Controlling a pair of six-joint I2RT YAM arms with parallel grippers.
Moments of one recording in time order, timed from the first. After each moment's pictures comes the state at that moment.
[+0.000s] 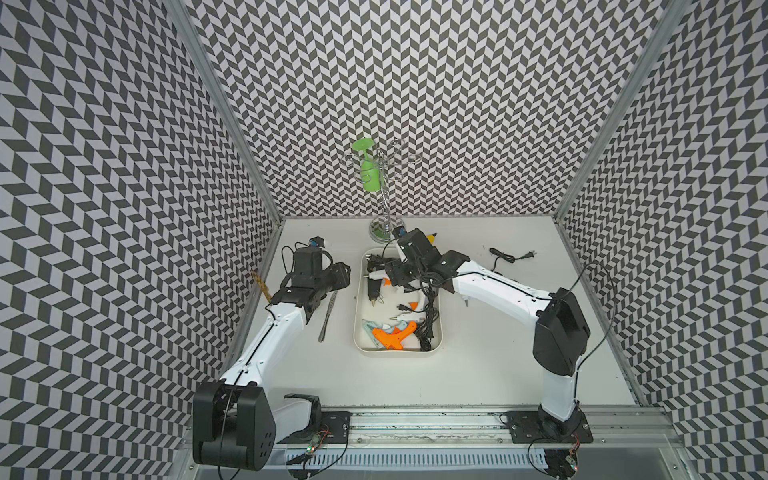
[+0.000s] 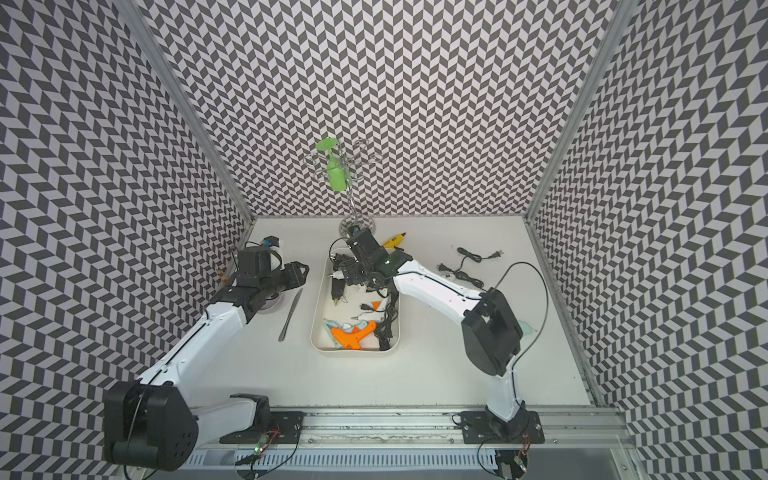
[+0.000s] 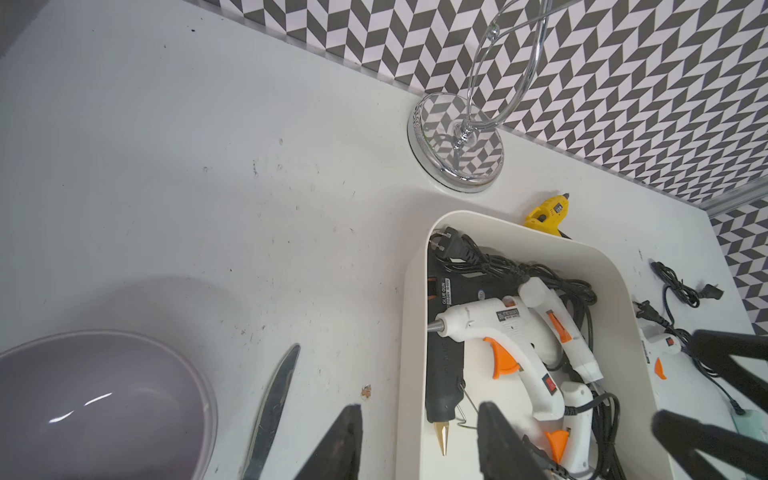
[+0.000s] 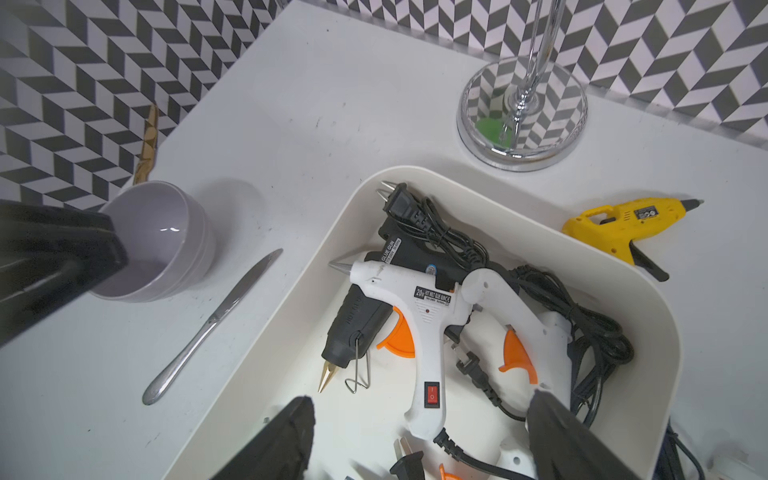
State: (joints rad) left arm -0.11 1.23 0.88 -0.31 0.17 -0.36; right arm 0.82 1.92 1.66 -0.49 0.14 0.25
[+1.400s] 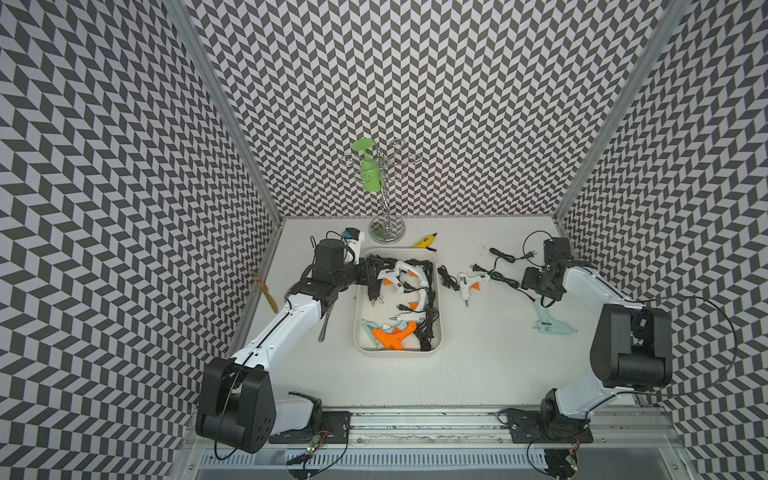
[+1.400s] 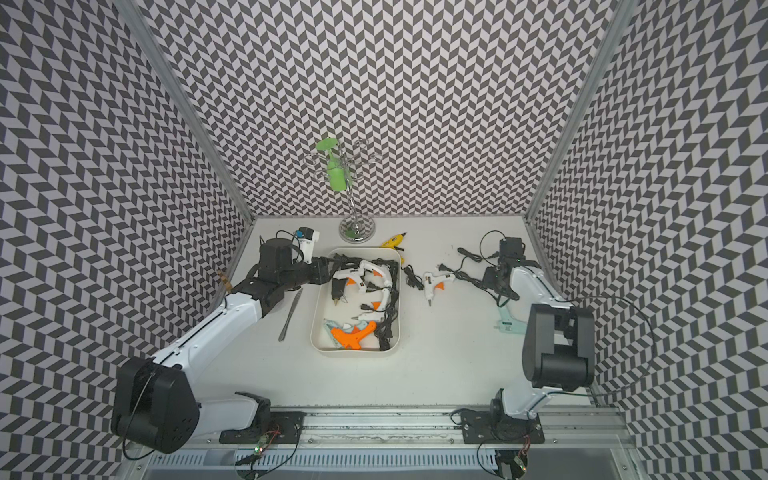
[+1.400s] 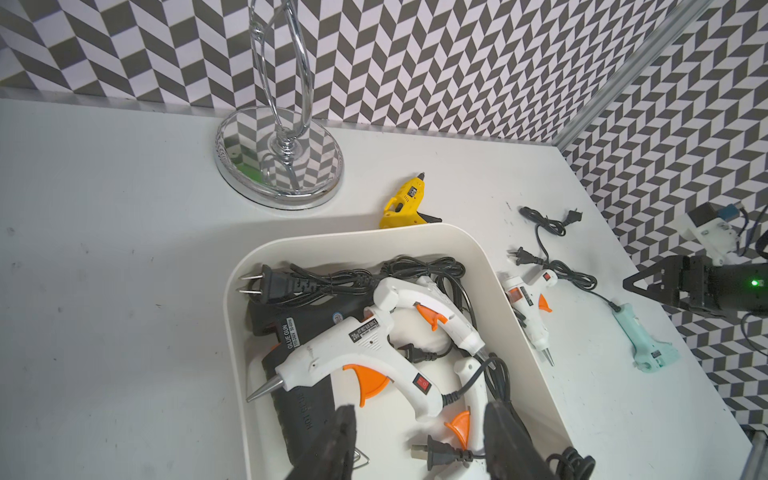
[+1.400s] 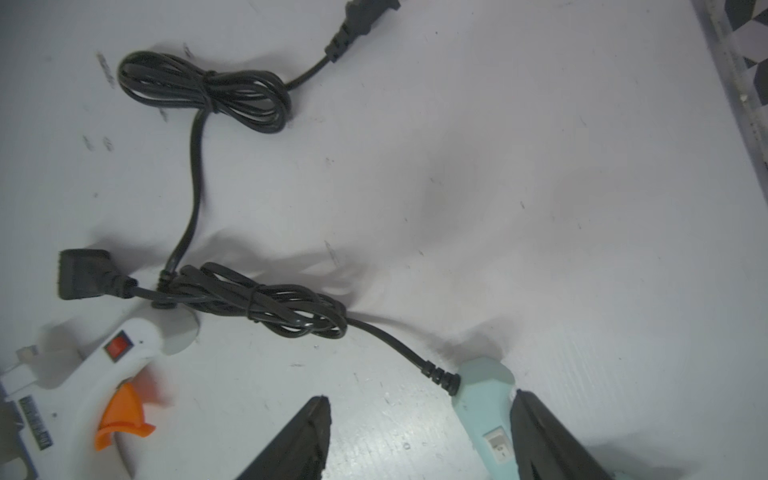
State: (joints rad) left arm -0.27 1.32 0.94 -0.17 0.37 -0.25; right arm -0.14 1.63 1.09 -0.60 0.07 0.26
